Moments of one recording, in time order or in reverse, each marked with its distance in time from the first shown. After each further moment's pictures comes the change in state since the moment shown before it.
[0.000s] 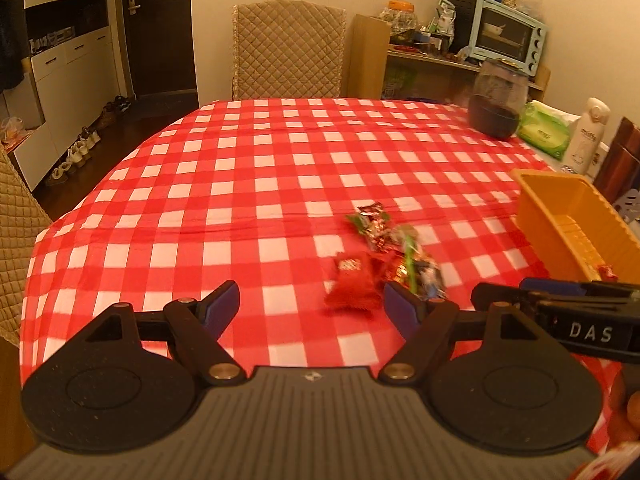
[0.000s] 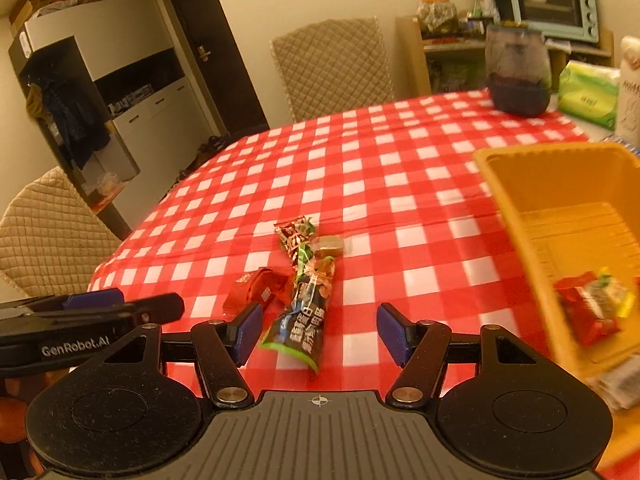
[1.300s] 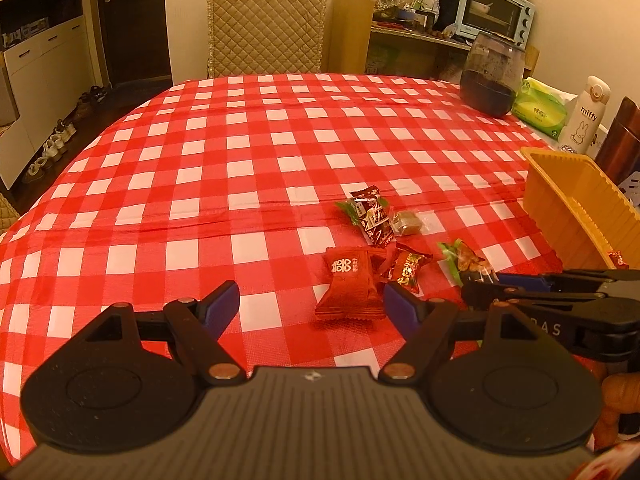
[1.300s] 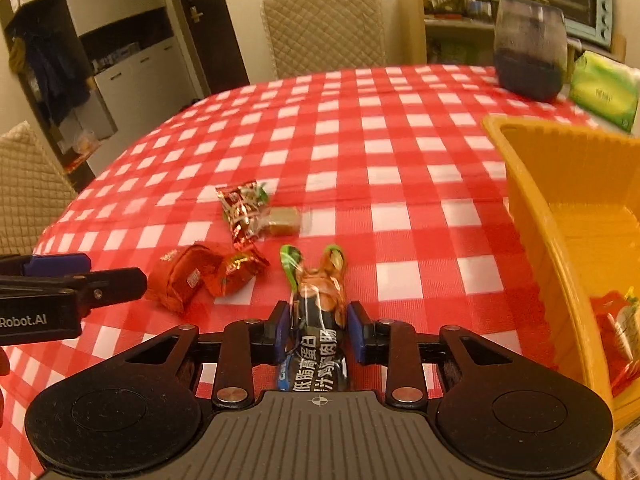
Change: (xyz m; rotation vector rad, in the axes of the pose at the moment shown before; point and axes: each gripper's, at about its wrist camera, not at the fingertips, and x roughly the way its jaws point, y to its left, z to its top) left arm 0.048 -0.001 0.004 0.034 0.055 -0.065; right arm 0.060 -0.025 -0.003 -0.080 0.068 -0.086
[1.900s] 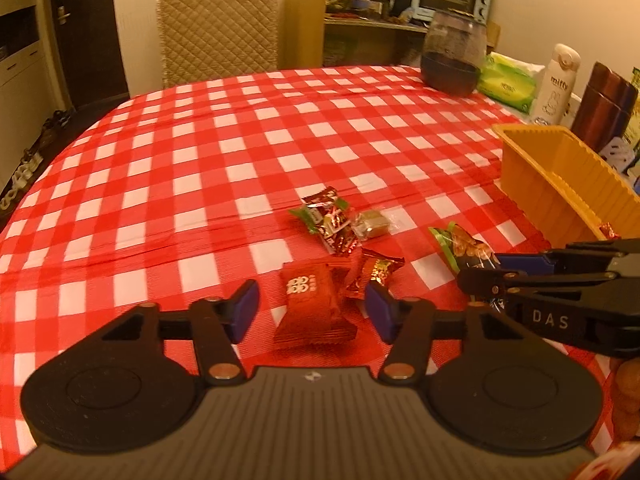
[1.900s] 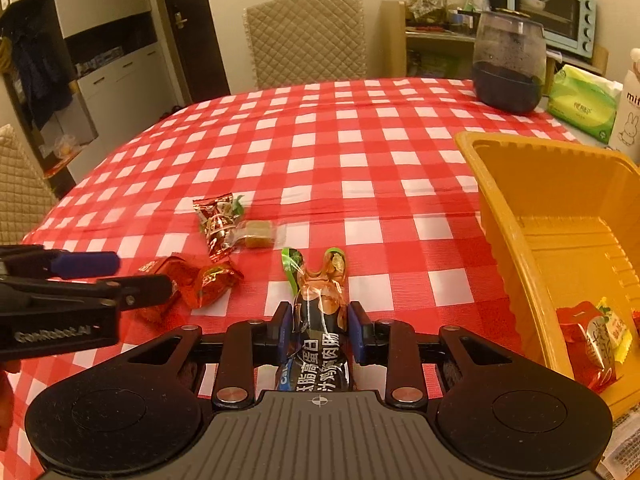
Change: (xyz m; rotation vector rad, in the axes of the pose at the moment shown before) left arm 0.029 -0.020 0.006 0.119 0.005 -0.078; right arm -0.006 0.000 0.005 -0.007 -0.018 -0.072
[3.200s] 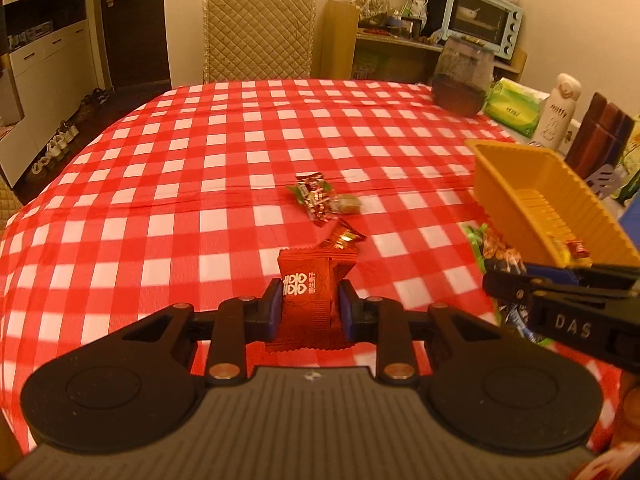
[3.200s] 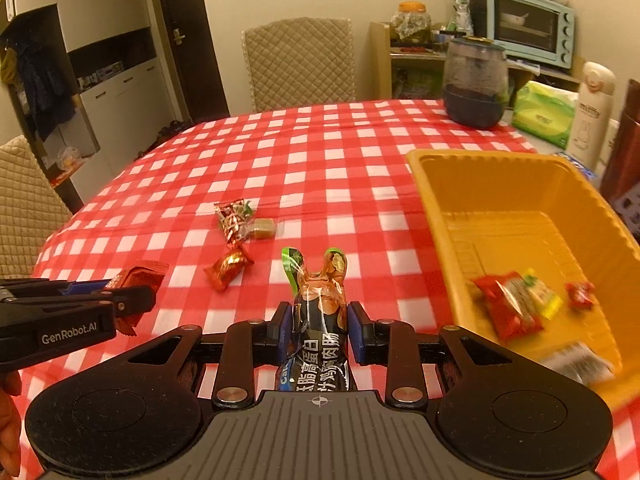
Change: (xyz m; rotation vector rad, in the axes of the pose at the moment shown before) left arm -0.086 -0.040 -0.029 -0.135 -0.027 0.081; right arm -0.090 -0.002 -0.024 0.009 -0.046 -0.016
